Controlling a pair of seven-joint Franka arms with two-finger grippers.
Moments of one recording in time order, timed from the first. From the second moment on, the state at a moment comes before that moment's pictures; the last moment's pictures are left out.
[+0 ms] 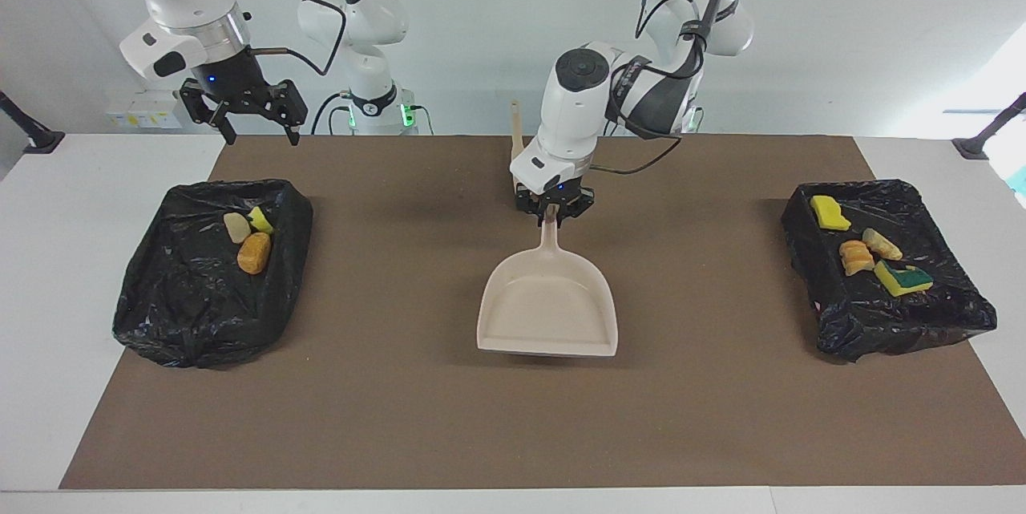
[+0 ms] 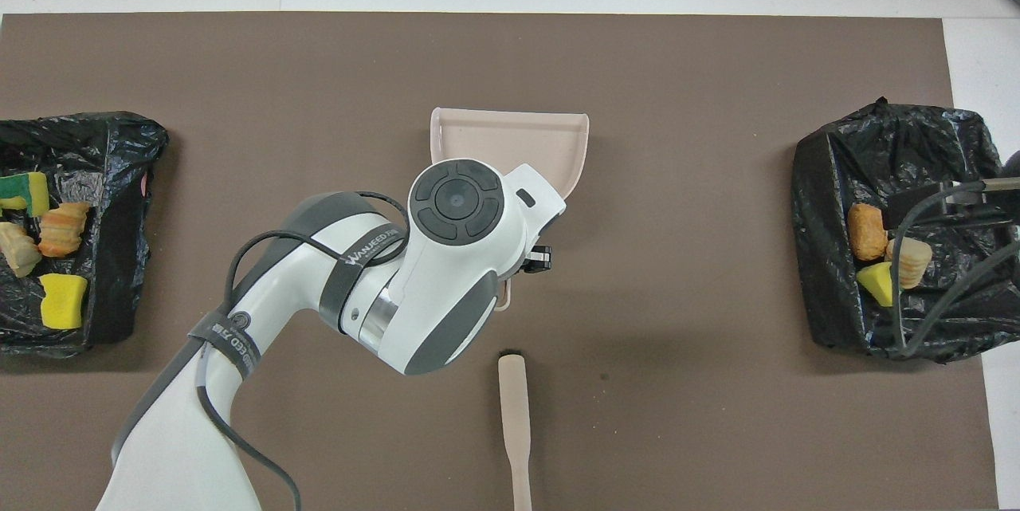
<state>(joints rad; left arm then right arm) -0.55 0.32 -0.18 -1.71 -0.08 2.05 -0.55 -0.08 -0.05 0.07 -1.60 -0.03 1.54 0.00</state>
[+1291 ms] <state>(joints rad) -0.56 0.36 -0.16 -1.71 -0.09 2.14 -0.71 -0.08 -0.05 0.07 -1.60 -0.03 1.54 0.00</state>
